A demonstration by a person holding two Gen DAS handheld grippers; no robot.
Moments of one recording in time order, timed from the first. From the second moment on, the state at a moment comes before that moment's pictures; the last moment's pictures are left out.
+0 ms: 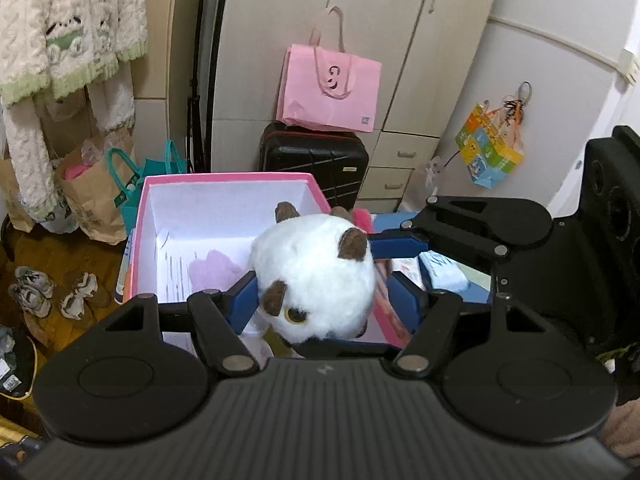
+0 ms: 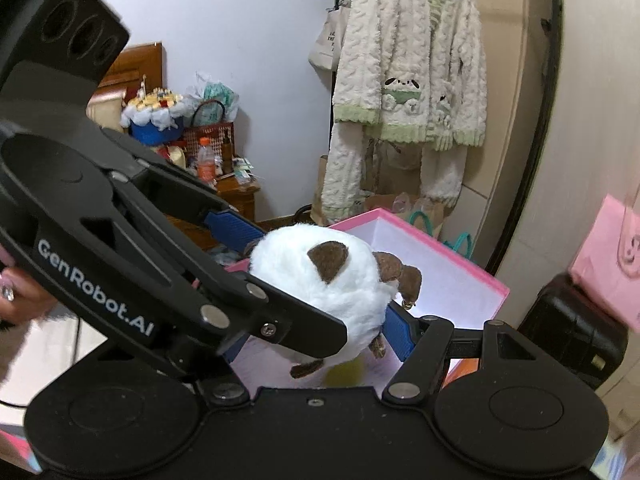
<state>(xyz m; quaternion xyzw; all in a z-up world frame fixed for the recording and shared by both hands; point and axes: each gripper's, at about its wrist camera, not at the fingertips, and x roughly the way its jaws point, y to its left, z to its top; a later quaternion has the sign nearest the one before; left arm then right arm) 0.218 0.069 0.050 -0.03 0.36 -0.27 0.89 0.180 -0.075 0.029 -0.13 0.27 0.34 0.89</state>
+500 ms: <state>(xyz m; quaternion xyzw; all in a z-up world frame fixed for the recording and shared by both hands) 0.321 0.062 -0.017 -0.07 0.43 -0.25 0.86 0.278 -0.062 -0.023 -0.25 0.30 0.35 0.85</state>
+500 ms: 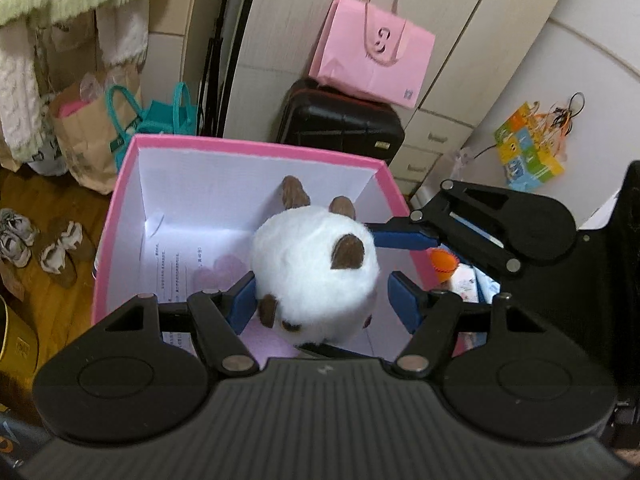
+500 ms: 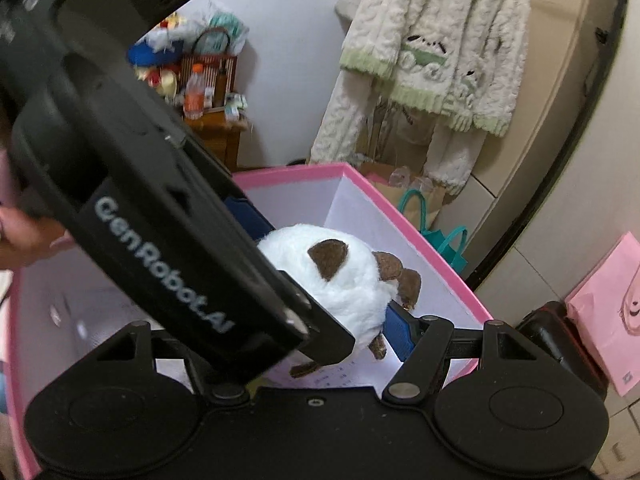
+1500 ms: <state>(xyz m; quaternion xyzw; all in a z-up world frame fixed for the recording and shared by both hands) 0.219 0.064 0.041 0.05 0.37 -0.24 0.90 0.224 -0.083 -0.006 -0.21 0.33 0.29 0.87</state>
